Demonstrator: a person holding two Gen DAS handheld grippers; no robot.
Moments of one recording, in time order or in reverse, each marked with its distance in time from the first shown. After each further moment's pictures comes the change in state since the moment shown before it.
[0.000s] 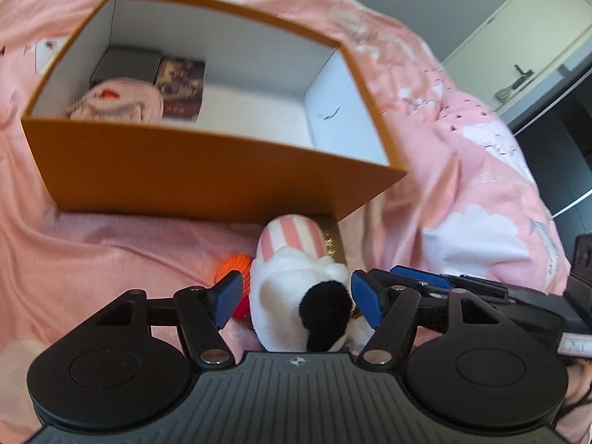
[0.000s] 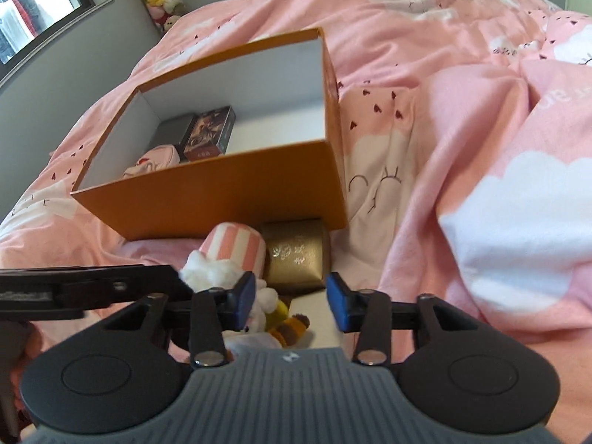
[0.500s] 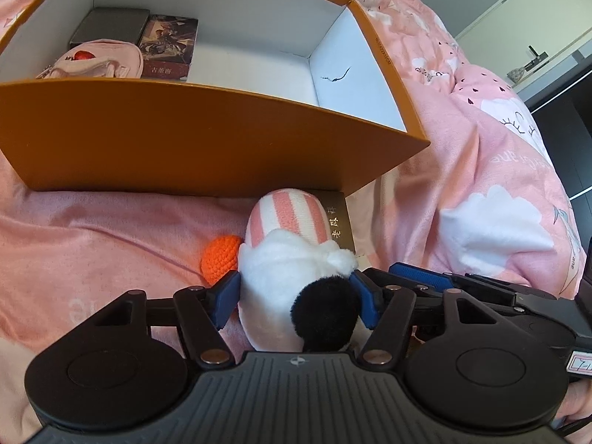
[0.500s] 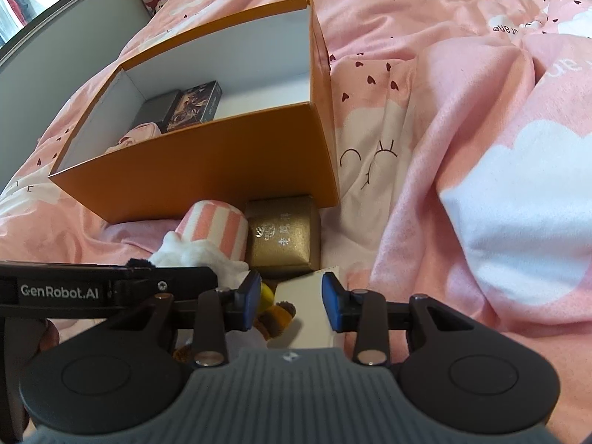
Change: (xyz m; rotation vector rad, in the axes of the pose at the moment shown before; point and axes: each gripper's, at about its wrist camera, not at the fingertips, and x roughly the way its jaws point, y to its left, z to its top) left arm 0.030 -0.002 -0.002 0.000 0.087 0.014; right arm 0.022 -0.009 -0.004 0.011 0.057 -0.022
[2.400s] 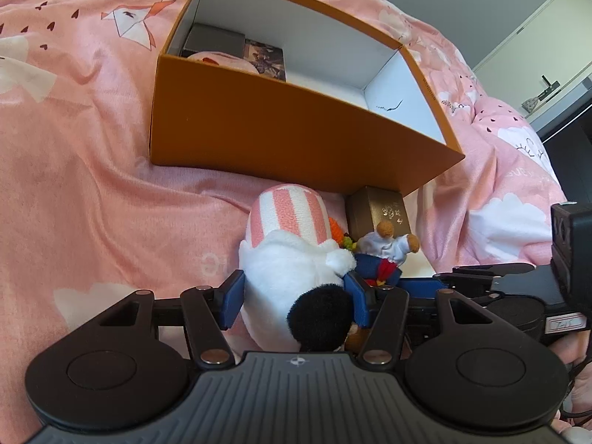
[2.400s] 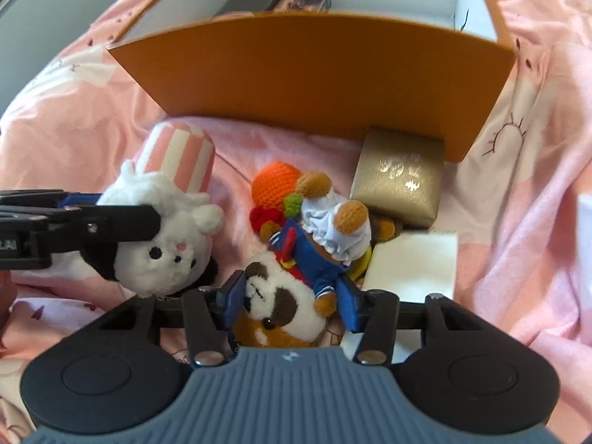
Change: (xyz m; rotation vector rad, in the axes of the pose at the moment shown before) left arm -0.066 0.060 -0.038 -0.049 -0.100 0.049; right arm 0.033 0.059 -0.018 -0.260 0.233 0.101
